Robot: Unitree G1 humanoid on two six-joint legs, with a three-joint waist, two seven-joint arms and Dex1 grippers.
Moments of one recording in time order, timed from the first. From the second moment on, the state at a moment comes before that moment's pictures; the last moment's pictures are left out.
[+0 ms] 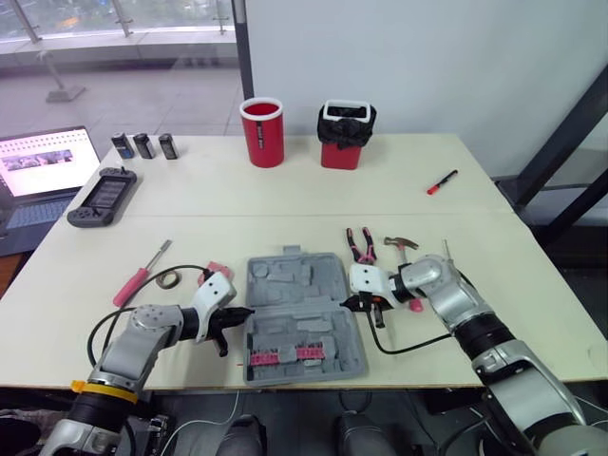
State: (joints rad) left arm -0.27 0.58 -0.13 0.12 -0.18 0.40 -0.92; right arm -0.68 -0.51 0.35 0.55 -0.21 0.03 1.25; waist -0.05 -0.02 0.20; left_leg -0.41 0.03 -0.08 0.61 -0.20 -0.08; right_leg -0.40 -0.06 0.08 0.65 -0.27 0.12
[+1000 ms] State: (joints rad) left arm -0.34 0.58 -0.13 0.26 -0.15 0.32 -0.90; right arm -0.74 -0.53 0.40 0.62 -0.23 -0.05 1.24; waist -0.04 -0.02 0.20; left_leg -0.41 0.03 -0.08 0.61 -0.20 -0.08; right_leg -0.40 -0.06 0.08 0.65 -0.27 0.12
